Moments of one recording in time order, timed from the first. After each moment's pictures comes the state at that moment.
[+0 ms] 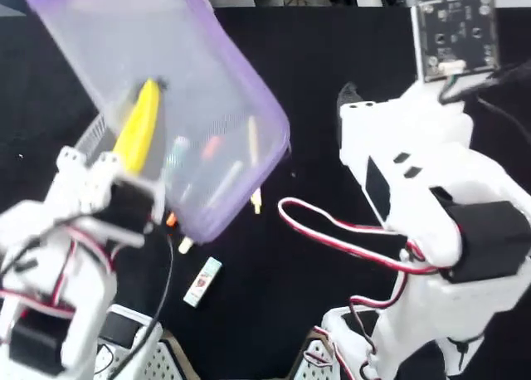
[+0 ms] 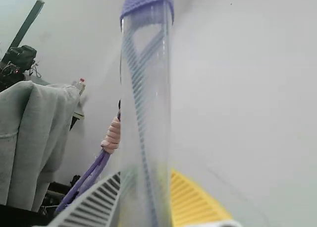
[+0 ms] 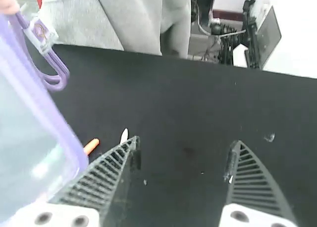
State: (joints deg) left arm 12.5 -75.6 33.6 32.9 31.4; right arm -6.4 -28.2 -30.2 98.6 0.4
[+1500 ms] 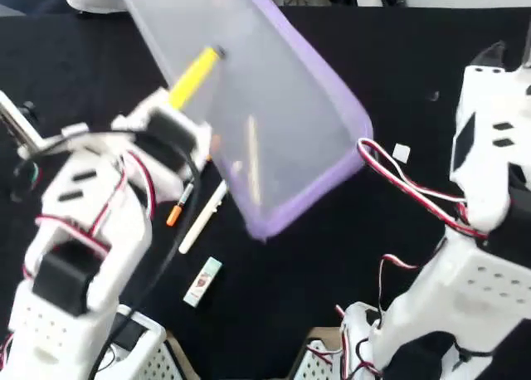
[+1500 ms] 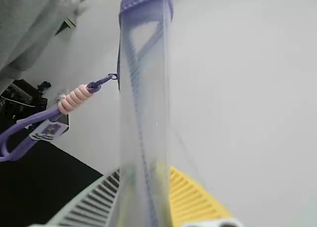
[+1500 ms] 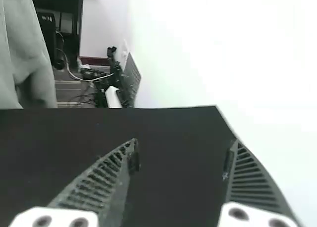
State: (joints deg) left arm 20.7 -60.3 23.7 37.1 53.0; right arm 23.7 -29.8 -21.1 77.0 12.8
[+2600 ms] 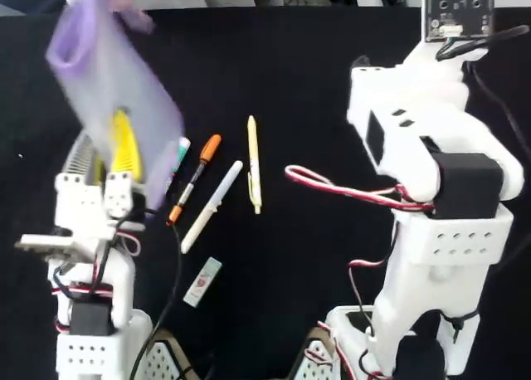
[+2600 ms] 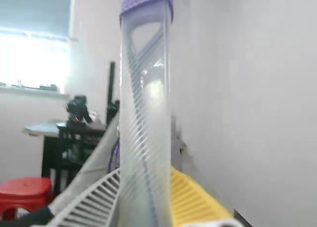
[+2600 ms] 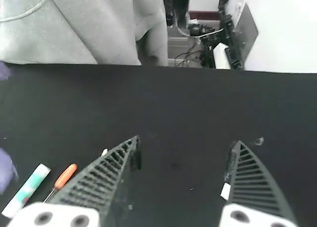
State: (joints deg) left arm -5.2 -103.9 88.0 1.1 4.9; right arm -1.6 -26.9 -16.1 83.0 -0.8
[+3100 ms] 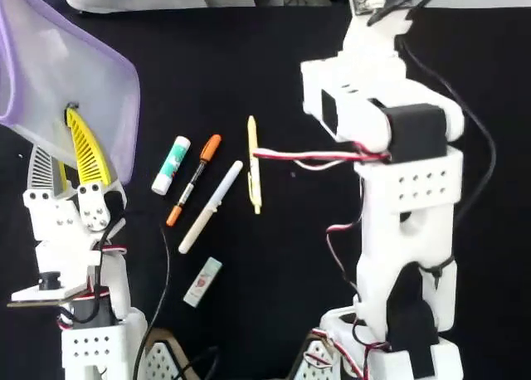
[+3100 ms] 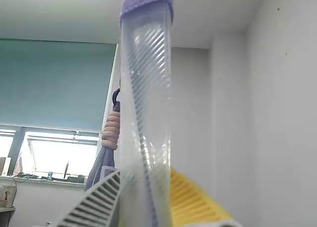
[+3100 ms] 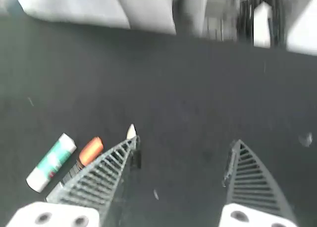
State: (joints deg) left arm -11.0 -103.9 96.0 -25.6 4.6; right arm -9.8 -15.3 -22.6 83.9 -3.1
